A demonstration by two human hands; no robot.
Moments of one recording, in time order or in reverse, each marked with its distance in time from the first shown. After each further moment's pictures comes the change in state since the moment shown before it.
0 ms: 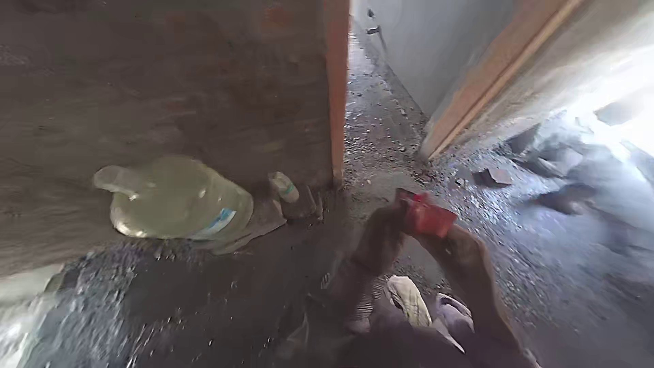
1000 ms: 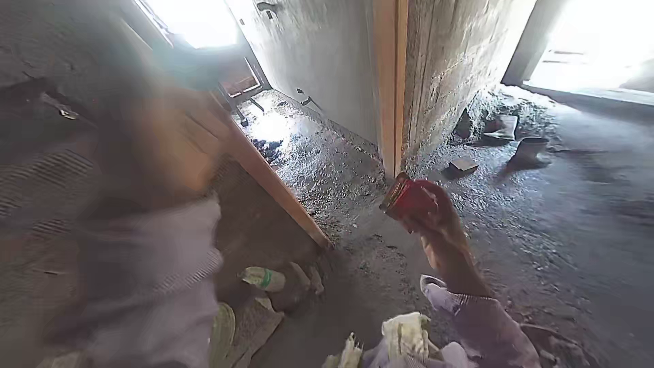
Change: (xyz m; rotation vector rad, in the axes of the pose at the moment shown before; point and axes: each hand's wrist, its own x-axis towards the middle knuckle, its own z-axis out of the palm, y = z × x) left_hand 0.160 0.195 0.216 0.936 -0.950 0.454; right_hand 0.047 0.037 -0.132 0.801 0.459 -0.002
